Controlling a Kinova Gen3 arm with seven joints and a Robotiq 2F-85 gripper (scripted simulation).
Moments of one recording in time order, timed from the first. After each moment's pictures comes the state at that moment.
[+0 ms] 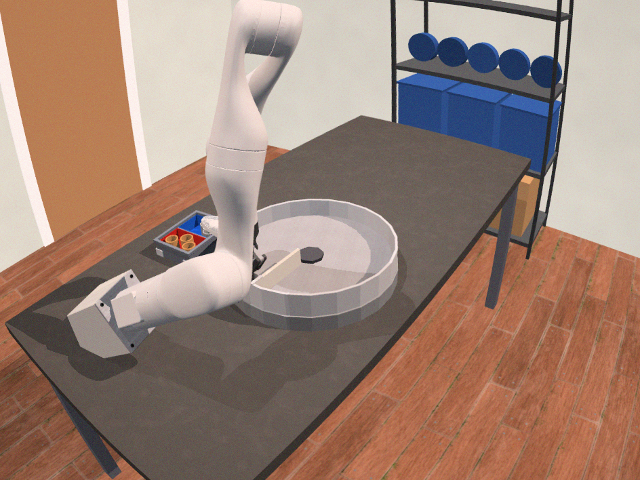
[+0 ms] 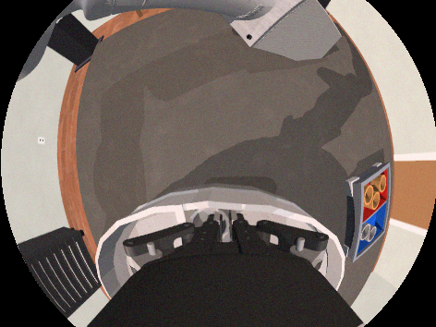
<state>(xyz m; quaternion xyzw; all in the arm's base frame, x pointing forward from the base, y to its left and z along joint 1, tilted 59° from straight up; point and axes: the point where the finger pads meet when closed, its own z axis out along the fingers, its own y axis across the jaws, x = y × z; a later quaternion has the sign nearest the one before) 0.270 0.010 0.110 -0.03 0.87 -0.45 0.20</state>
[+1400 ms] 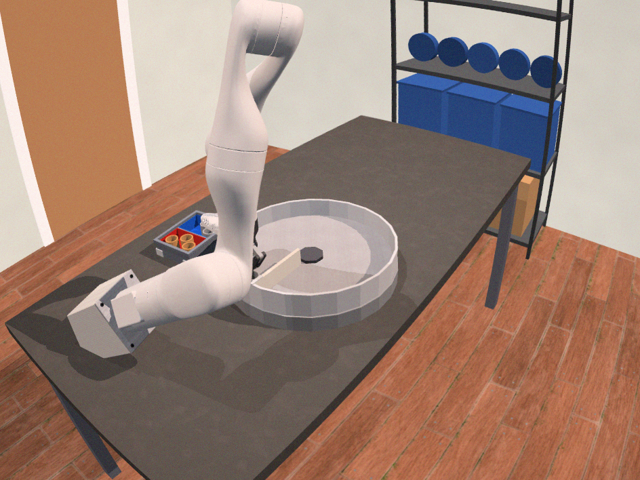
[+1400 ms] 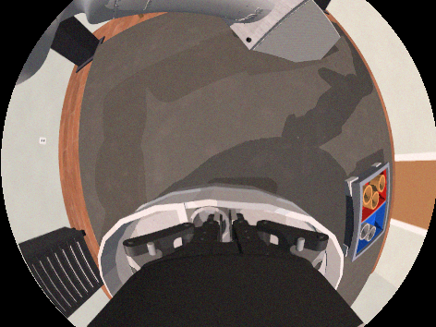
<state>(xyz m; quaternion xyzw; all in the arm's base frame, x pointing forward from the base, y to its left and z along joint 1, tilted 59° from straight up) 0.267 0.015 0.113 -0.03 0.87 -0.45 0.20</state>
